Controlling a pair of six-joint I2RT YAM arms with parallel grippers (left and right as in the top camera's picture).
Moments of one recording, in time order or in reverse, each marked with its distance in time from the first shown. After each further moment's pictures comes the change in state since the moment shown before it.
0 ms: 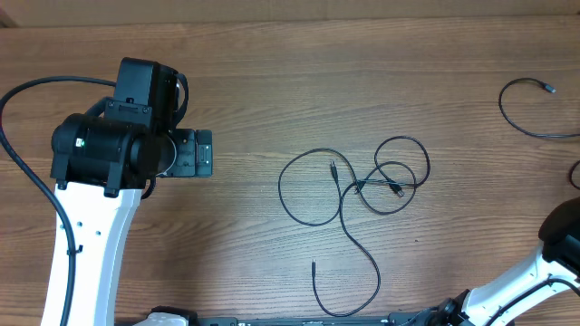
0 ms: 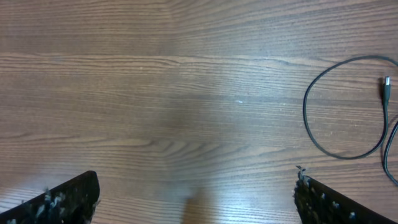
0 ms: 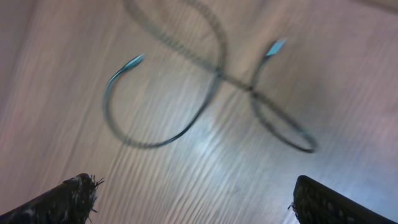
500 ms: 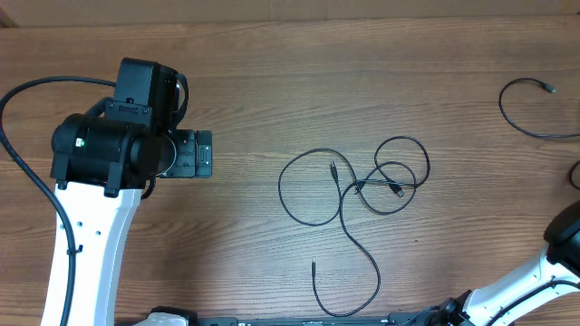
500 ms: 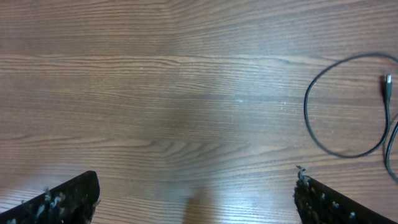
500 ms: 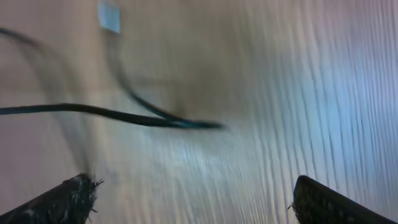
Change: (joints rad) left arm 0.000 0.000 0.000 -0.002 0.000 0.016; right arm -0.051 0.002 -0.399 0.066 0.163 0.604
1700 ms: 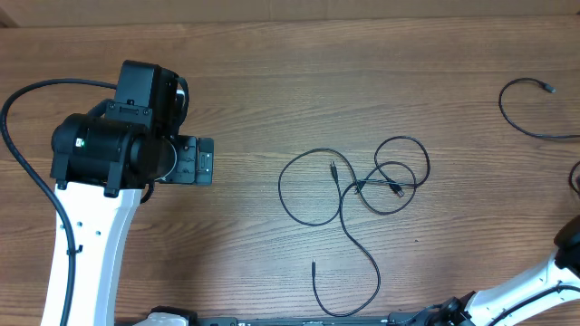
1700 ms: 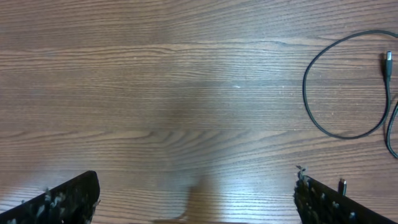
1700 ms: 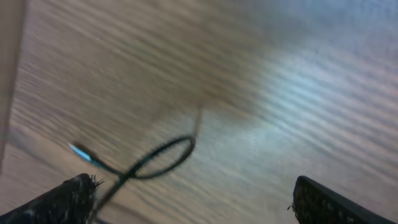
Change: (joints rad) left arm 0.000 0.000 0.000 -0.039 0.029 0.034; right arm -0.103 0.002 0.021 -0.044 -0.022 0.762
